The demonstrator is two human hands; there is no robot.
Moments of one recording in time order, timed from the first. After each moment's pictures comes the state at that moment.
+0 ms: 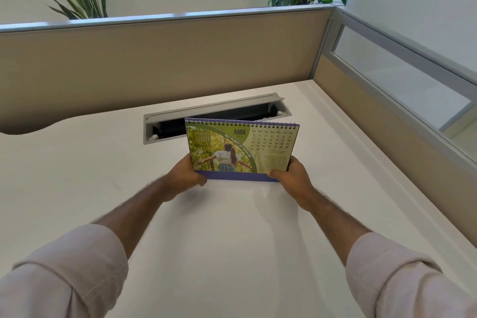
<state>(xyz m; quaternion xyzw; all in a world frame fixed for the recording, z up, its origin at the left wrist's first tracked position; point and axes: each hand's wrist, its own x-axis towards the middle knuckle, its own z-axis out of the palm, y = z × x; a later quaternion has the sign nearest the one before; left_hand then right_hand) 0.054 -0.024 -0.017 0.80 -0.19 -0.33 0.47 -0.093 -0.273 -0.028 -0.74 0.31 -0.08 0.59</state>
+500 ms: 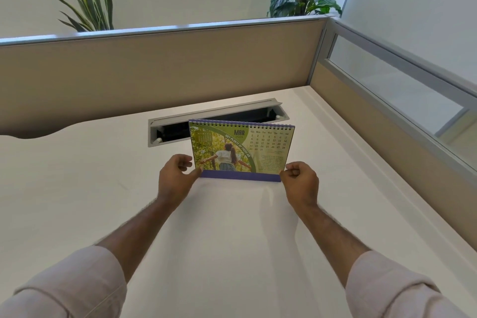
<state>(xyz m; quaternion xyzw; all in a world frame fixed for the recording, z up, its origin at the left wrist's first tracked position) 0.031 -0.009 -0.033 0.87 -0.08 -0.02 0.48 -0.123 -0.256 -0.026 -0.75 0.37 -0.27 0.48</state>
